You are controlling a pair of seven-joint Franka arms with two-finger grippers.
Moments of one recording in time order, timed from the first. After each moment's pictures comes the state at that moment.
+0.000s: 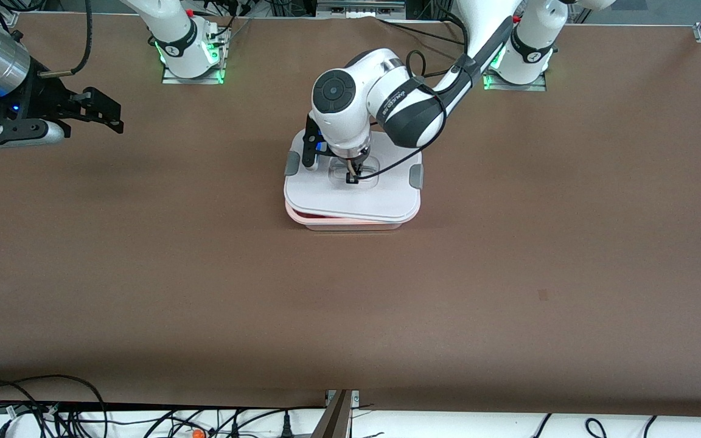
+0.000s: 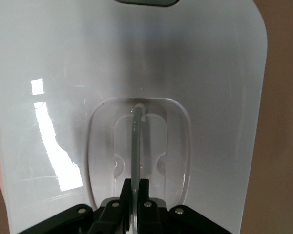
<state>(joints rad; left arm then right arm) -0.60 0.64 -0.30 -1.34 0.15 1.80 0.73 0.20 0.01 -0.04 -1.55 0.05 1.49 0.08</state>
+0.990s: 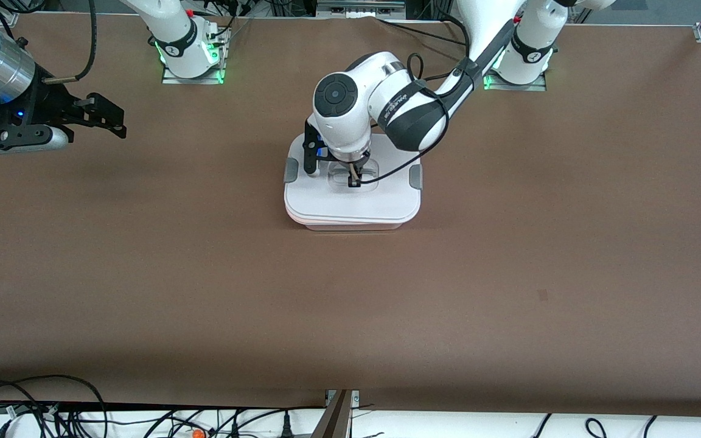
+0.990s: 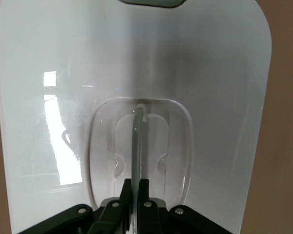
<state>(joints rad) -0.59 0.65 -0.30 -1.32 0.15 1.80 0.63 0.20 0.02 -0.04 -1.56 0.05 1.51 0.08</state>
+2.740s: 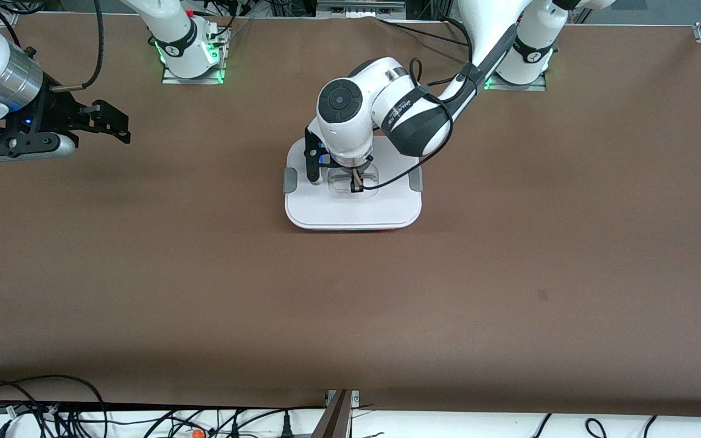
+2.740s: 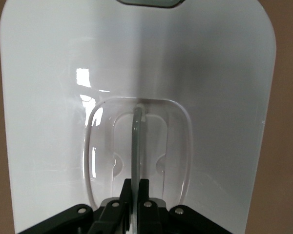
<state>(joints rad) -0.58 0.67 -0.30 -1.31 0.15 1.82 0.60 0.20 0.03 -0.04 -1.57 0.04 1.53 0.08</state>
